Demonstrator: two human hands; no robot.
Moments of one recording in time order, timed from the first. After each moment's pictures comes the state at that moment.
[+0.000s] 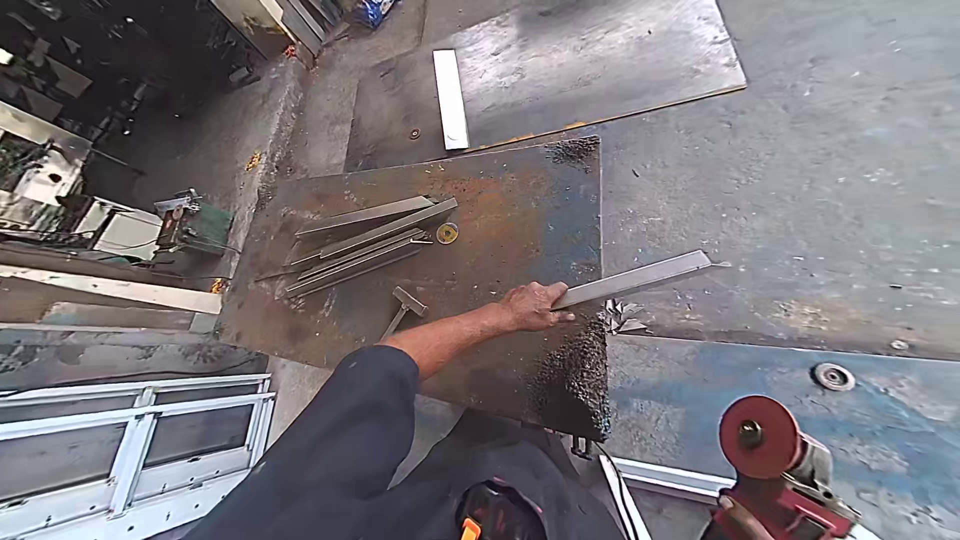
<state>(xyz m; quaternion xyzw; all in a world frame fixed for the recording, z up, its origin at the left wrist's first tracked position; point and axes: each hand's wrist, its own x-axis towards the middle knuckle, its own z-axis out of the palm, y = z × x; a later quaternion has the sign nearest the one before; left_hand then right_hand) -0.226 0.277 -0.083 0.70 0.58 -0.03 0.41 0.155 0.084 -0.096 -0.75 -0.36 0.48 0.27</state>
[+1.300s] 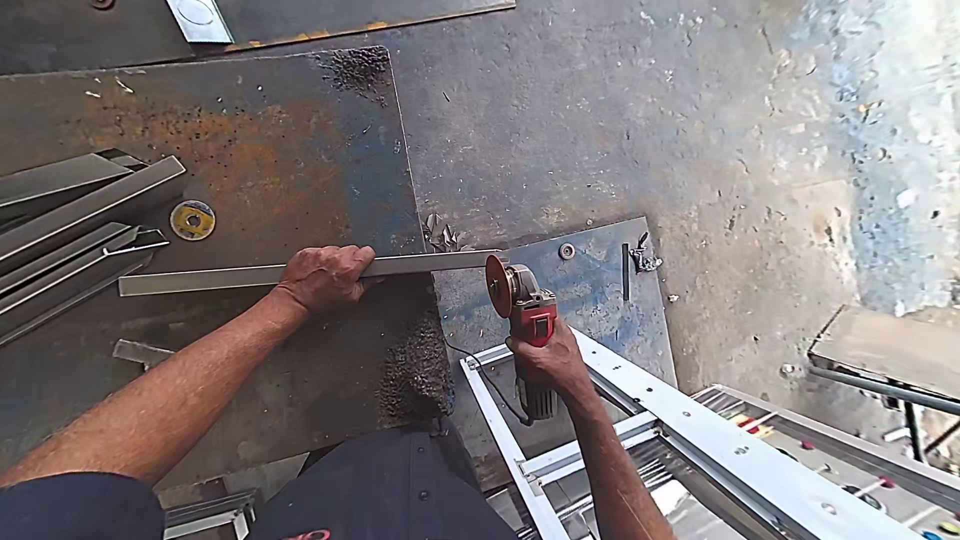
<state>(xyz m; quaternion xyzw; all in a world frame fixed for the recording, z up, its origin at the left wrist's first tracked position) -0.266 0.325 -0.158 0.87 0.48 0.01 0.12 0.137 0.235 -0.101 -0.74 -0.50 0.42 0.11</state>
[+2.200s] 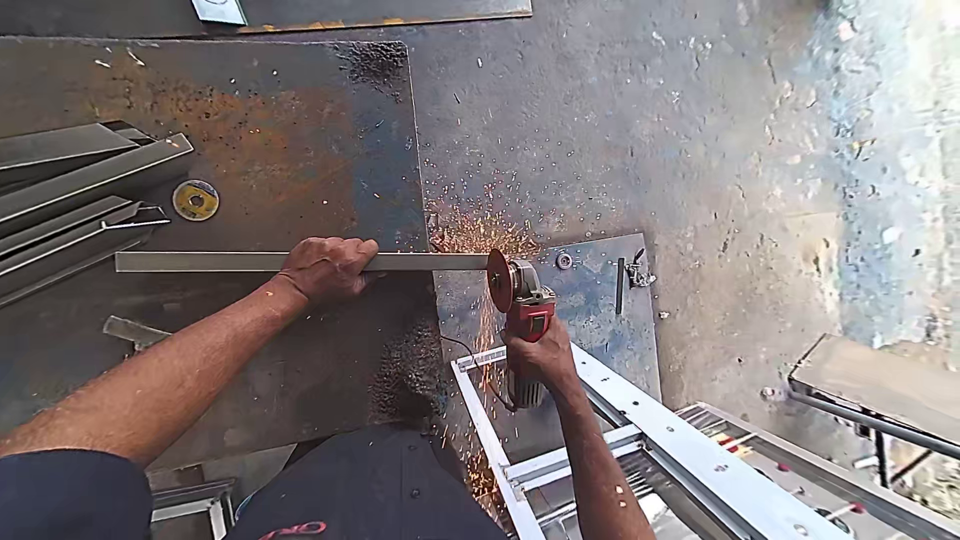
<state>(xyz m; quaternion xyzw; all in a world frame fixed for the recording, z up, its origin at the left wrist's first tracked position) -0.265 0.324 -0.155 0.86 0.49 0.01 0.13 0.129 0.250 -0.104 -0.74 -0.53 0.39 0.12</state>
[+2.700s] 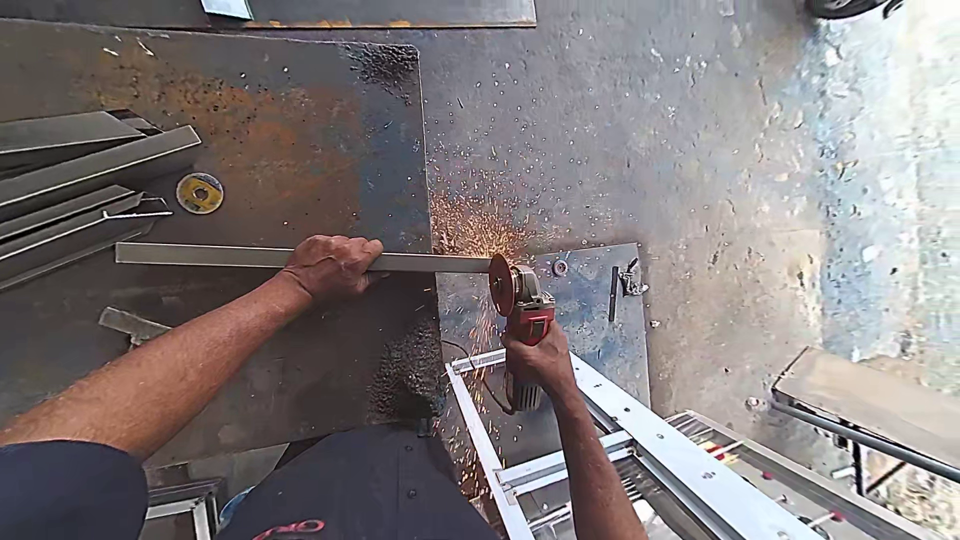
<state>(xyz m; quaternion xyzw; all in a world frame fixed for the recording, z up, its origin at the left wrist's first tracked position) -0.267 0.324 -0.161 0.87 0.48 0.02 0.13 0.129 0.250 -0.108 -0.75 -0.52 0.40 0.12</state>
